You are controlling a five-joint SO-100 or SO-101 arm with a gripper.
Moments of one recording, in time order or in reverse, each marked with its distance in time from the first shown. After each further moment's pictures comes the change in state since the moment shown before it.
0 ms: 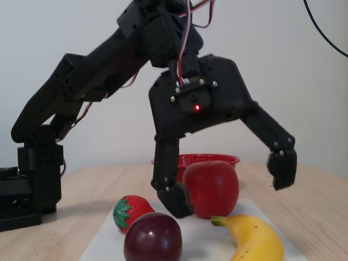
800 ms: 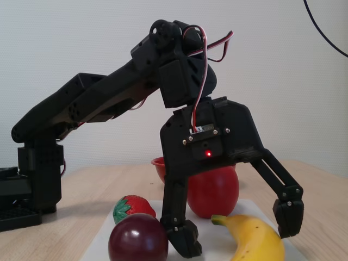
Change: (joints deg) arm 0.4 -11.7 -6.8 -10.4 0.1
